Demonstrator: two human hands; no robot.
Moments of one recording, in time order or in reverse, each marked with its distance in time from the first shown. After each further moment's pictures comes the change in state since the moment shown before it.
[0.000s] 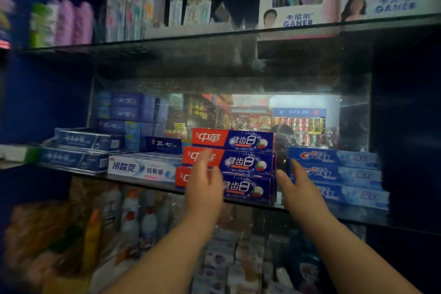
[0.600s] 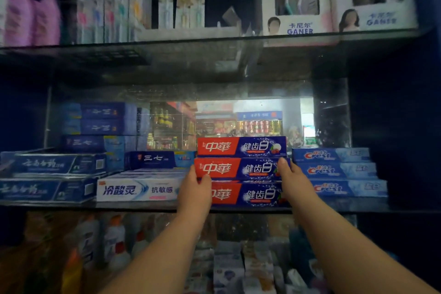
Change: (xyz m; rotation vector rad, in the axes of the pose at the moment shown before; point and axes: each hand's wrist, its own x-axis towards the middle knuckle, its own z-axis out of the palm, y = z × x) left_hand 0.074 -0.046 -0.048 -0.018 -0.278 -0.285; right_hand 0.028 -0.030 0.070 0.250 0.225 0.302
